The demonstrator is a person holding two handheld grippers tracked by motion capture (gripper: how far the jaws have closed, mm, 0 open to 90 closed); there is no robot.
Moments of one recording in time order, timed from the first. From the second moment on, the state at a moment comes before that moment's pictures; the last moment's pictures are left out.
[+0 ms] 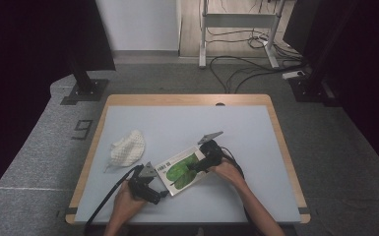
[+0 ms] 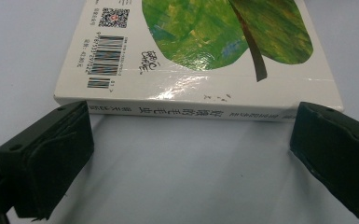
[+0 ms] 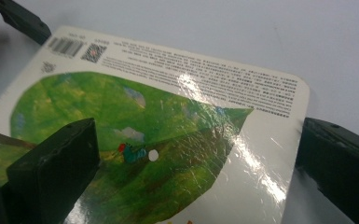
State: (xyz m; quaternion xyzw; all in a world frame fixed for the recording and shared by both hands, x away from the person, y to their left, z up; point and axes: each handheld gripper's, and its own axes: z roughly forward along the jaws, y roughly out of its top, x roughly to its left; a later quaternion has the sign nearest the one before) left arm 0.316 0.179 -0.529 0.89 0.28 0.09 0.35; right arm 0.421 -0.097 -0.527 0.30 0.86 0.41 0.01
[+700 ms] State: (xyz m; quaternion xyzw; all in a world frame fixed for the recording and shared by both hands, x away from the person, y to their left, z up) left arm 0.315 0.179 -0.529 0.89 0.28 0.09 0.35; right arm 0.397 -0.117 -0.486 0.29 0.83 0.47 0.01
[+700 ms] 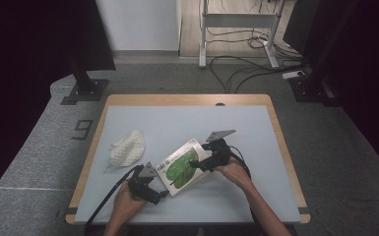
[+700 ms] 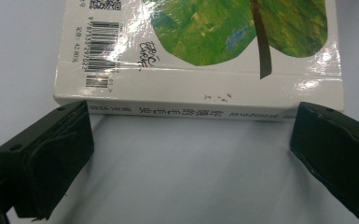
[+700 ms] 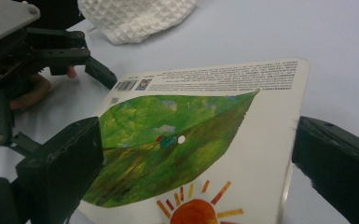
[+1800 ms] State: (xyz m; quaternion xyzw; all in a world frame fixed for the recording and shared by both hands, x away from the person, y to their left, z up) left arm 0.315 0.179 -0.528 0.89 0.28 0.09 0.35; right arm 0.406 -0.118 -0.474 0.21 0.89 0.40 -0.01
